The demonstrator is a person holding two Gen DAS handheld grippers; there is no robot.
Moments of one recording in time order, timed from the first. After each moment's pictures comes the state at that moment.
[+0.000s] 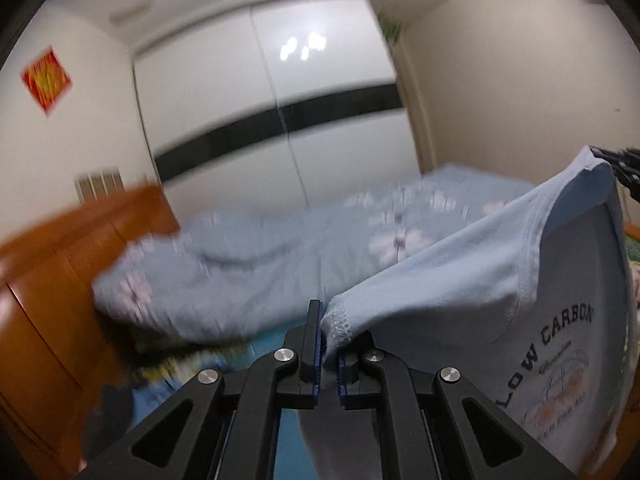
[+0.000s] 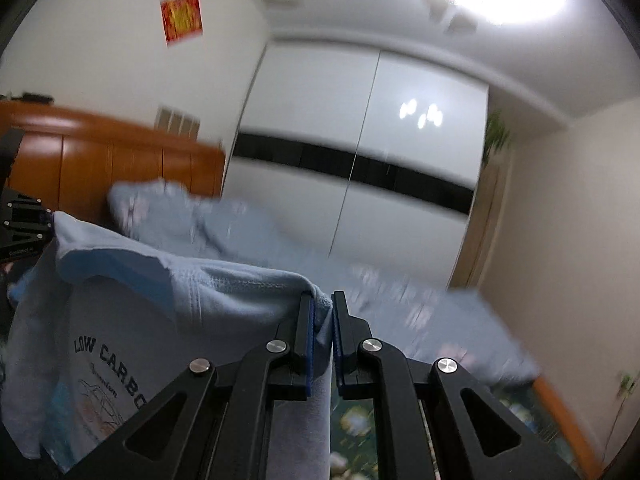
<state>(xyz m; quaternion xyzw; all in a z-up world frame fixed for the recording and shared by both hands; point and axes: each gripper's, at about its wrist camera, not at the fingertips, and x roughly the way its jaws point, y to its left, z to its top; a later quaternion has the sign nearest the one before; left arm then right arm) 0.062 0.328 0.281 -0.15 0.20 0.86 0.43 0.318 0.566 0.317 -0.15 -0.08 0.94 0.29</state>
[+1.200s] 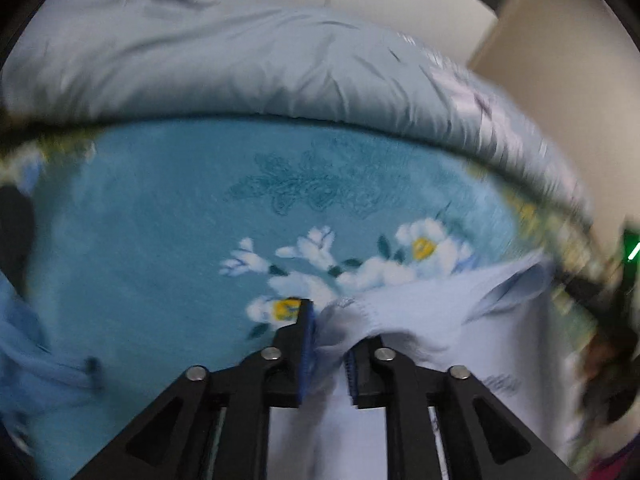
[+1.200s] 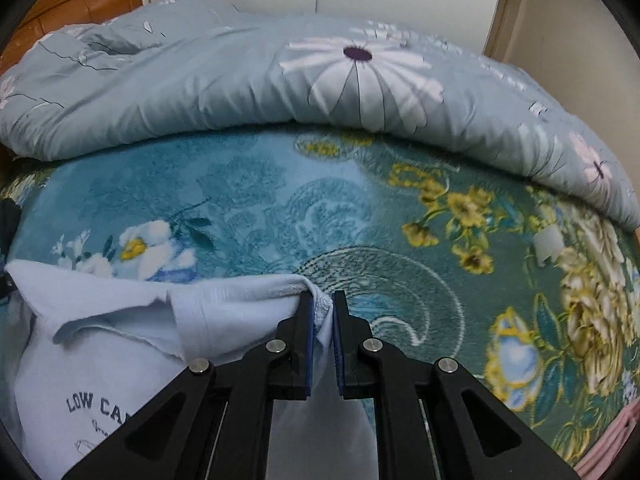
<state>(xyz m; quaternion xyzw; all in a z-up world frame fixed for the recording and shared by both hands) -0.188 0.526 -0.006 -0.52 0.06 0.74 0.43 0.052 0.808 0.019 -0.47 0.15 0.81 0.31</state>
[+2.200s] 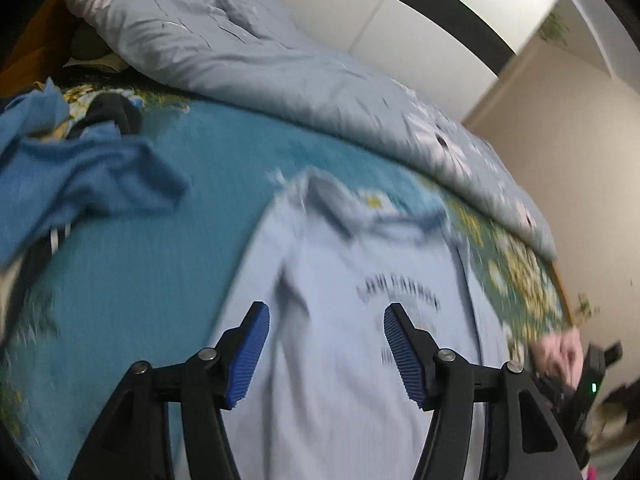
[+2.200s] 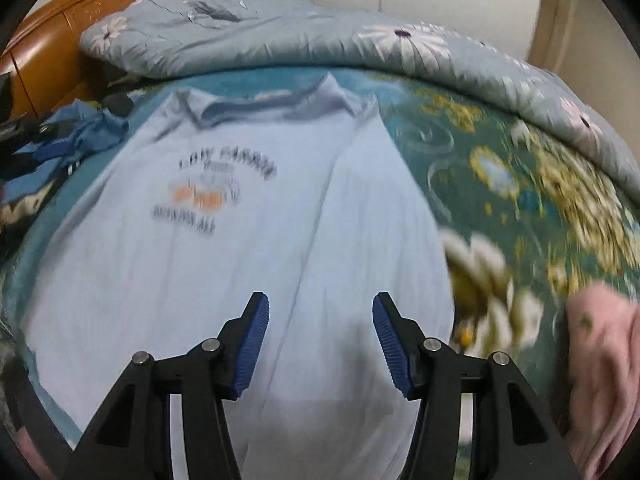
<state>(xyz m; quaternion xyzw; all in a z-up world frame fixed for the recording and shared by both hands) -0.043 0.363 0.059 -0.48 -0.02 0.77 0.41 0.252 0.643 0.022 -0.48 0.12 0.84 0.21</state>
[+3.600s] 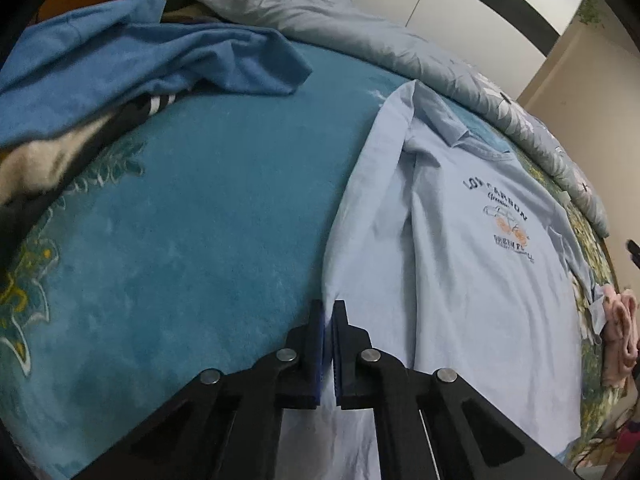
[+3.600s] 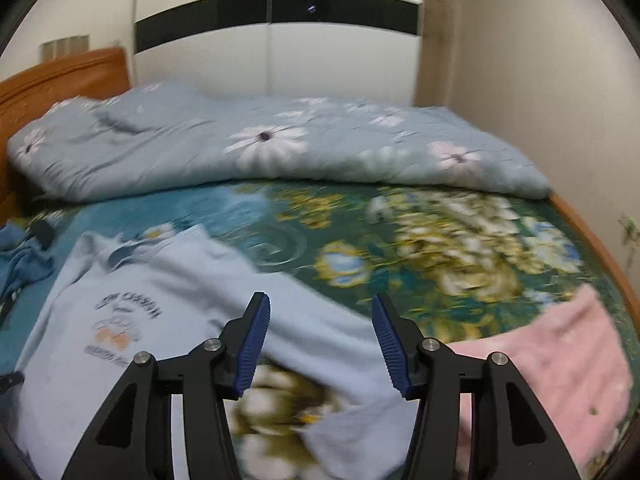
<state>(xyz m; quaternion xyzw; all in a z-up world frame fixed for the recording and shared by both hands) -0.008 0.272 -0.021 -0.50 0.03 0.81 0.31 0.282 0.717 0.104 -0.33 0.12 0.86 0.37</state>
